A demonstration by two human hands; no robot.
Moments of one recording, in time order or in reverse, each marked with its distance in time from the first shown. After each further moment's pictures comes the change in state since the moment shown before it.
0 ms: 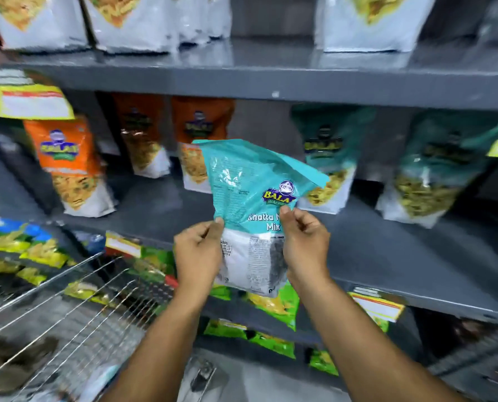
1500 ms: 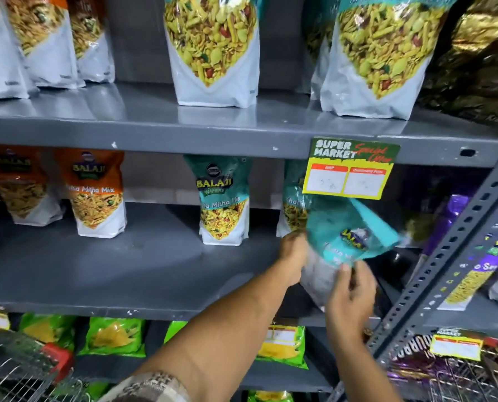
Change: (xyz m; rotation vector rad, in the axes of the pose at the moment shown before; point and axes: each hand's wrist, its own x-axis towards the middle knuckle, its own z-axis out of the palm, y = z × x) left_hand -0.102 0.073 0.338 -0.202 -0.668 -0.568; right_hand 0.051 -0.016 -0.271 -0.541 0.606 -0.331
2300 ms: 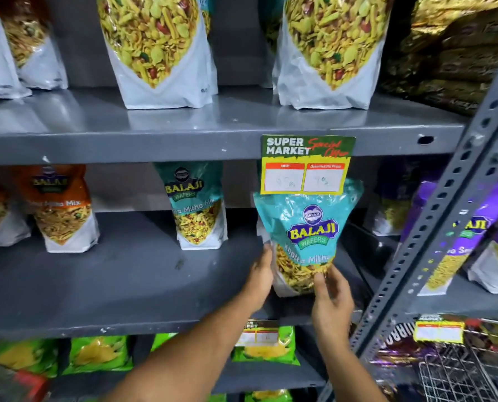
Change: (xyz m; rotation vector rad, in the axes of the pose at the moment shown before) left_hand 0.003 -0.050 -0.022 0.122 -0.109 0.095; right_hand 0.007 0.023 -0.011 0.267 -0.070 0.244
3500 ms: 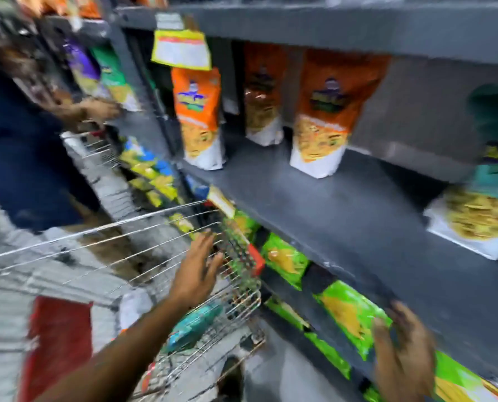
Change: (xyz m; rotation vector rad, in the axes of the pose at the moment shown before) left_hand -0.242 -0.083 -0.420 0.835 0.898 0.009; right_hand -0.189 0.056 0.150 -0.286 -0.800 -0.033
